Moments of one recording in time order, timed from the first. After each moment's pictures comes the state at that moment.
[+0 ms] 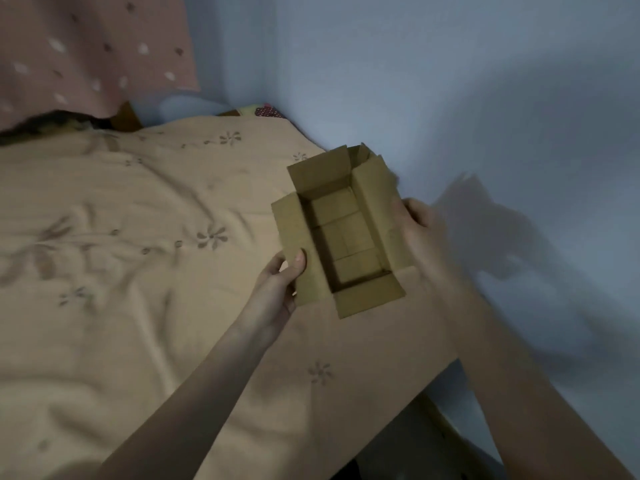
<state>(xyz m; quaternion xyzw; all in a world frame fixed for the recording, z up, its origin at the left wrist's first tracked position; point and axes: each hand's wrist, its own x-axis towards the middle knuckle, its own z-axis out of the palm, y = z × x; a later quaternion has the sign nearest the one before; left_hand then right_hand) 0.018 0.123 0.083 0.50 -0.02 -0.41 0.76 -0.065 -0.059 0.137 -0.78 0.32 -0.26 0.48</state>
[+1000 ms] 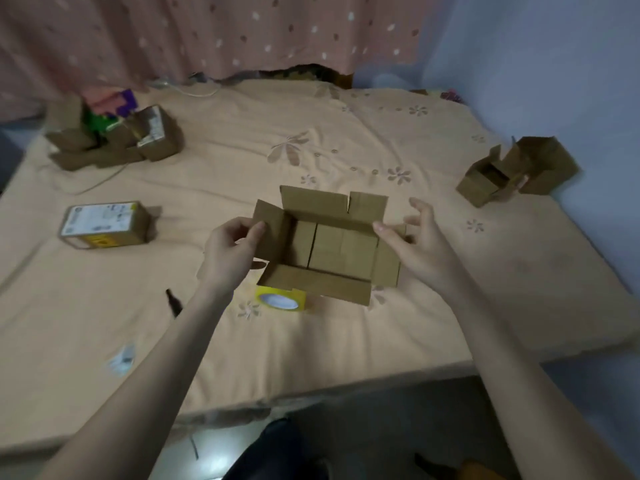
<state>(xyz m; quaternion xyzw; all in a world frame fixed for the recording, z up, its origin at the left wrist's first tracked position) -0.045 0.548 0.105 0.77 0.07 -0.03 0.64 -0.105 0.296 0.139 -0.86 0.18 0.00 0.48</state>
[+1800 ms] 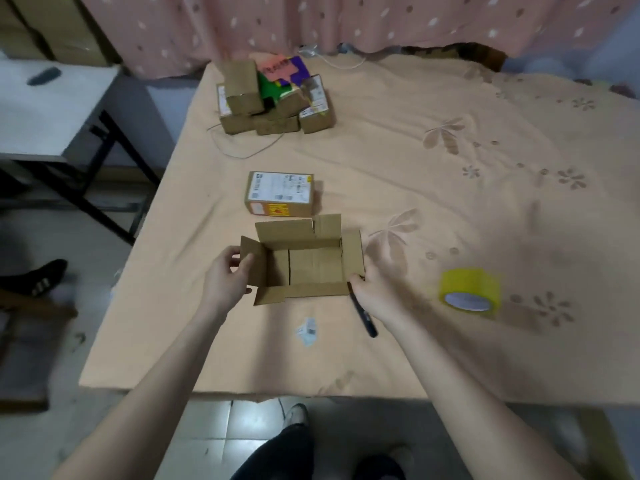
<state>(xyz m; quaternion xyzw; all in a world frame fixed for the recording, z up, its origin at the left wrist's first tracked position) -0.030 0.906 0.015 0.82 0.21 -0.04 0.53 -0.050 0.672 0.039 -0.86 0.11 0.17 0.47</state>
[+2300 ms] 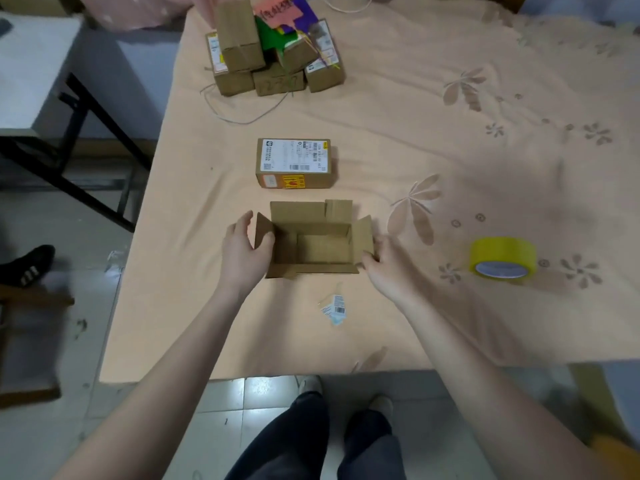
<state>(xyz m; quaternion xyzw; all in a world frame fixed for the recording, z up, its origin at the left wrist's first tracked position) -0.014 0.924 0.007 0.87 0.14 -0.06 0.46 -0.042 0.704 0.004 -0.86 0.18 0.16 0.45</state>
